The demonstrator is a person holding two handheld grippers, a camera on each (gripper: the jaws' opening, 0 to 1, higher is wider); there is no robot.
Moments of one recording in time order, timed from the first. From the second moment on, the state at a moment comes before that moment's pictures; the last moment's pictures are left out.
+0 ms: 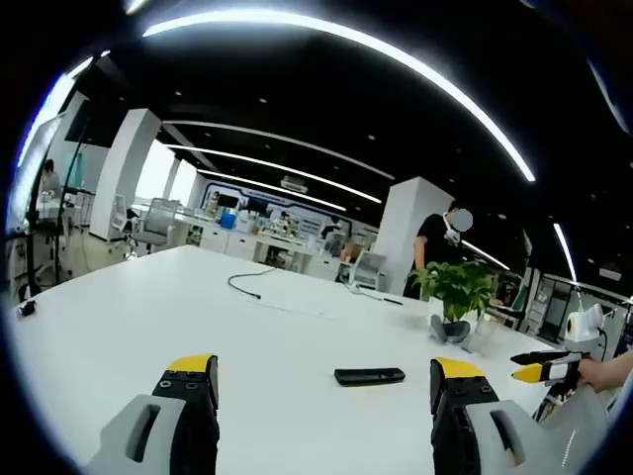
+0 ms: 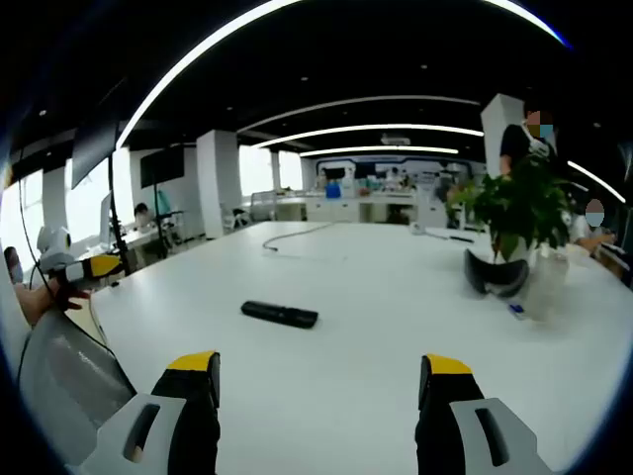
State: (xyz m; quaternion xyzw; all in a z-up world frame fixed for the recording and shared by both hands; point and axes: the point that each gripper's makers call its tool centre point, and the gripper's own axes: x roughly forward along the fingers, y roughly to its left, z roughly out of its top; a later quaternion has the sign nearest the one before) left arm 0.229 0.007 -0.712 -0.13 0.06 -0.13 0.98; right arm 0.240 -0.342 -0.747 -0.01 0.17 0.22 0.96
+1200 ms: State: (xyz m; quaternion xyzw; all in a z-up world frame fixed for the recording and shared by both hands) left arm 0.223 0.005 -0.706 -0.13 0.05 -0.13 0.98; right arm 0.238 -0.347 -0.748 -0.01 0.17 0.20 0.96
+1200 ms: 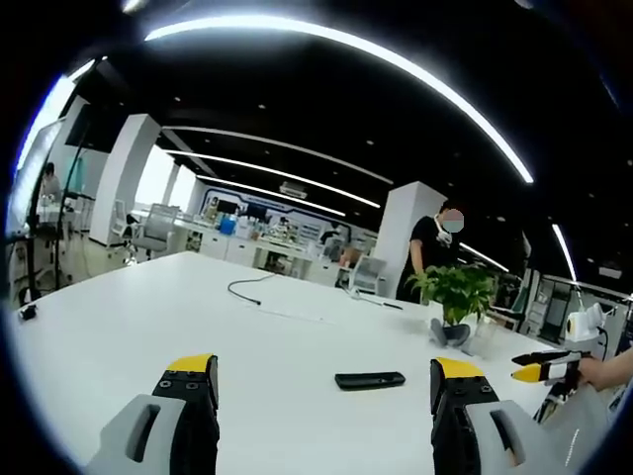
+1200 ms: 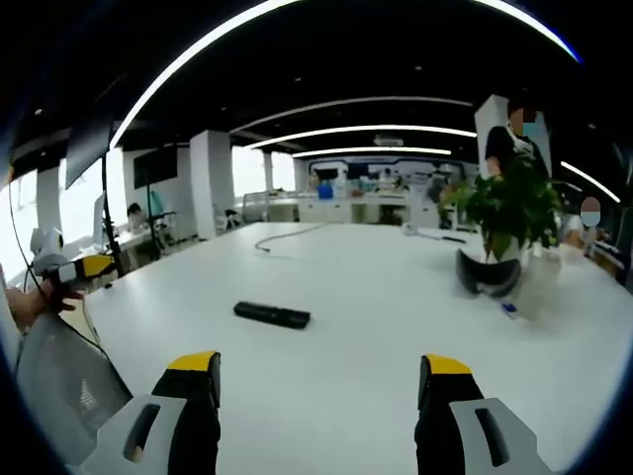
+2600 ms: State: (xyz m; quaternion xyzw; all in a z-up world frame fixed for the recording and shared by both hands) left arm 0.230 0.018 -0.728 -0.10 0.09 -0.11 0.99; right arm 0.241 -0.358 -0.738 0.02 0.15 0.16 0.97
